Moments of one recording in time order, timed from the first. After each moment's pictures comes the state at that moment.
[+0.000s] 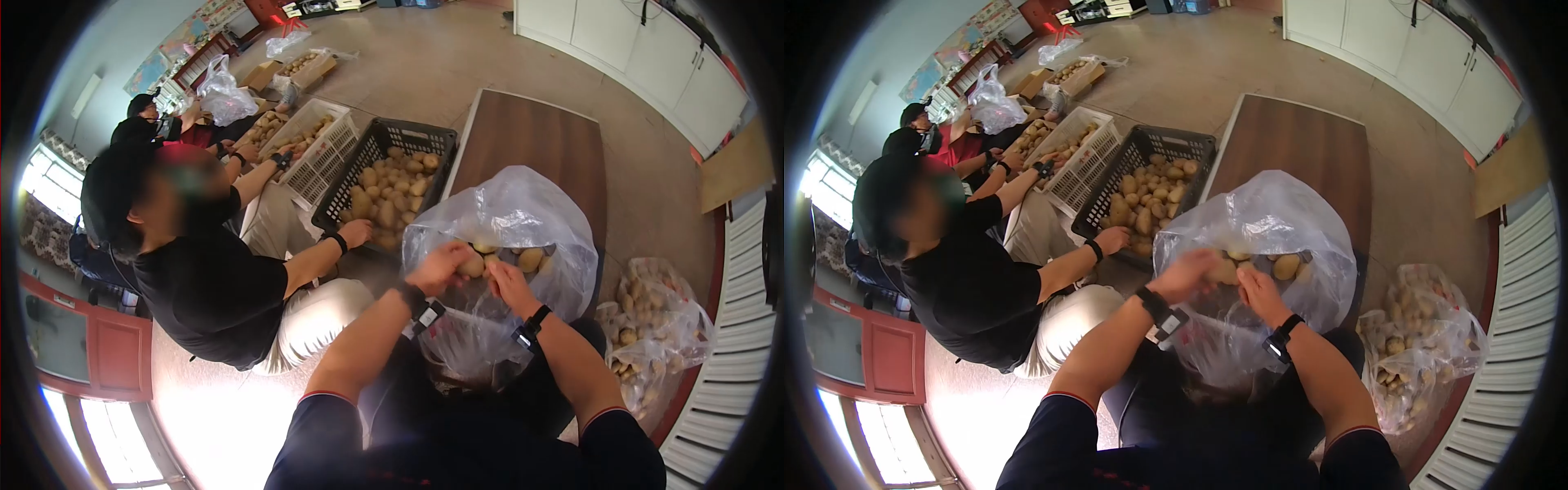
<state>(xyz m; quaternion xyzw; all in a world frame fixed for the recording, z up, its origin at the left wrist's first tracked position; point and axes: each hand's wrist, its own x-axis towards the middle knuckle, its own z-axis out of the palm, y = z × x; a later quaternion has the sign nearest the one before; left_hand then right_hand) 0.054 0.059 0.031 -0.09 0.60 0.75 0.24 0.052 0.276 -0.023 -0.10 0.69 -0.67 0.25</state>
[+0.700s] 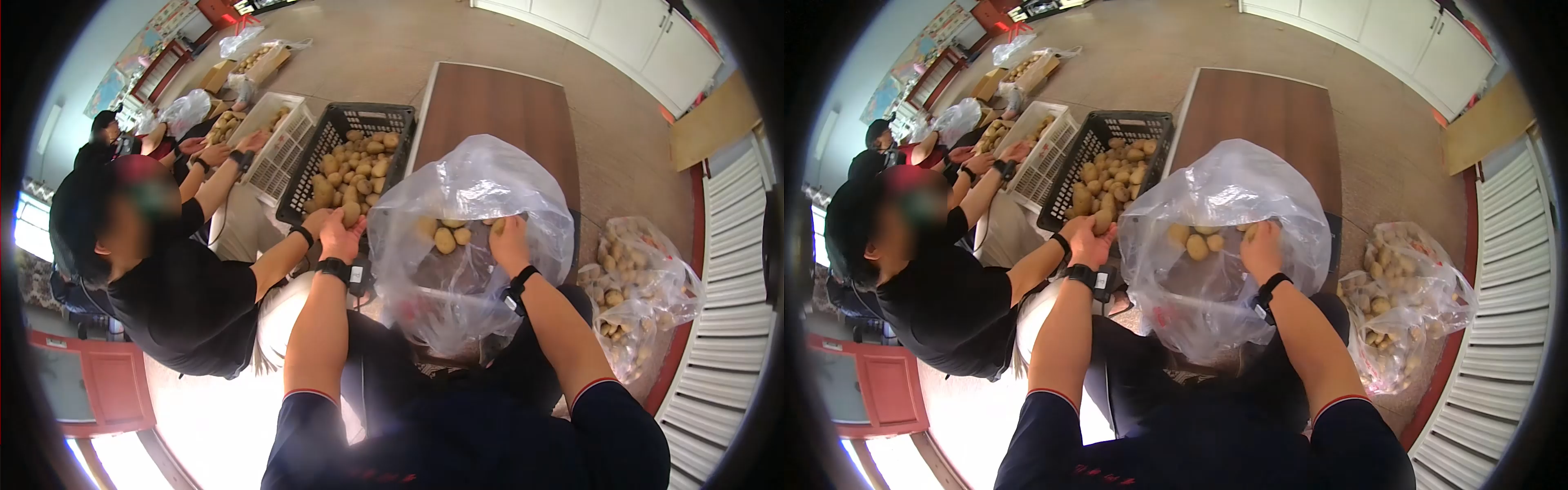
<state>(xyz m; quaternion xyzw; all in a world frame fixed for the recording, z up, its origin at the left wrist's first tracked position) 0.023 -0.069 -0.030 -0.33 0.37 0.86 -0.09 0.014 0.315 -0.079 0.03 0.95 -0.30 -0.05</state>
